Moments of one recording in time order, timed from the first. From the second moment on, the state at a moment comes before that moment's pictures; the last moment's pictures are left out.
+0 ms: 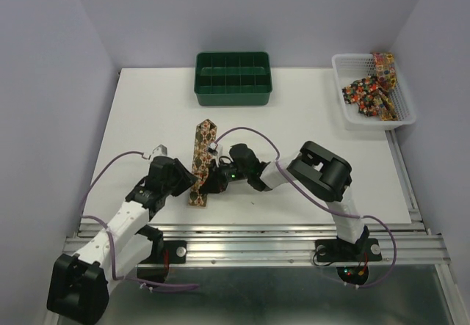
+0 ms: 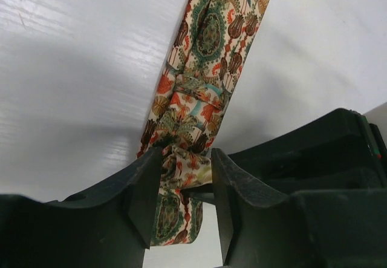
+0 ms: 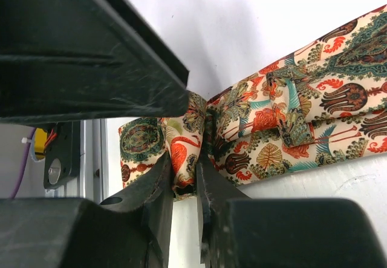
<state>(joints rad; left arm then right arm) -0.35 0.86 0.34 -0.26 -0.03 -0.88 0.92 2.13 1.03 0.71 -0.60 0.42</state>
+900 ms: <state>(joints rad) -0.35 0.80 0.32 -0.33 0.02 -0.92 0.88 2.14 1.02 0.73 -0.63 0.54</state>
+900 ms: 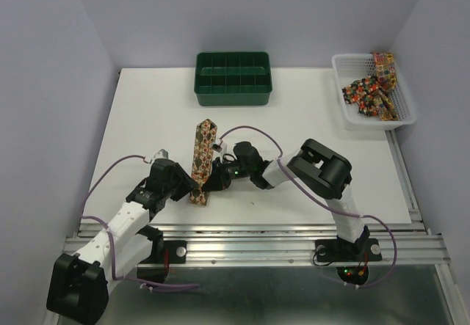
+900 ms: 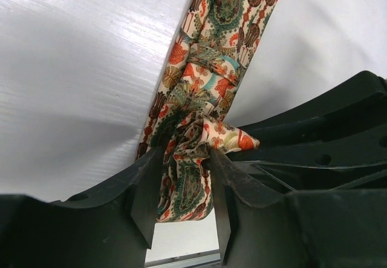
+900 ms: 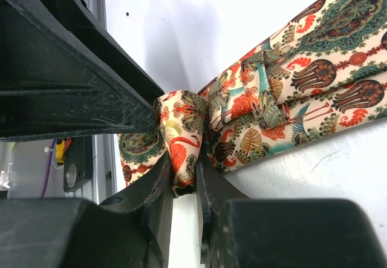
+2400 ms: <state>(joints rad) -0.39 0.96 0.36 -0.28 -0.01 -0.89 0.88 2.08 1.04 0.57 -0.55 0.49</state>
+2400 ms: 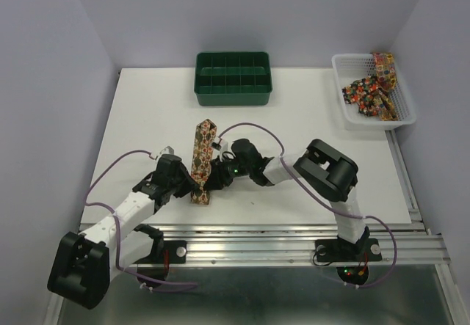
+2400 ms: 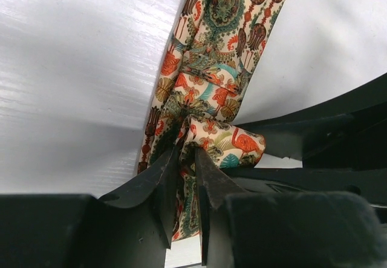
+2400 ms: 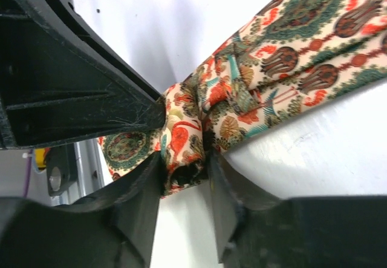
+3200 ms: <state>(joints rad) -0.41 0.96 0.36 -0.30 -0.05 -0.90 0.88 1.83 0.95 0.53 -0.53 0.16</state>
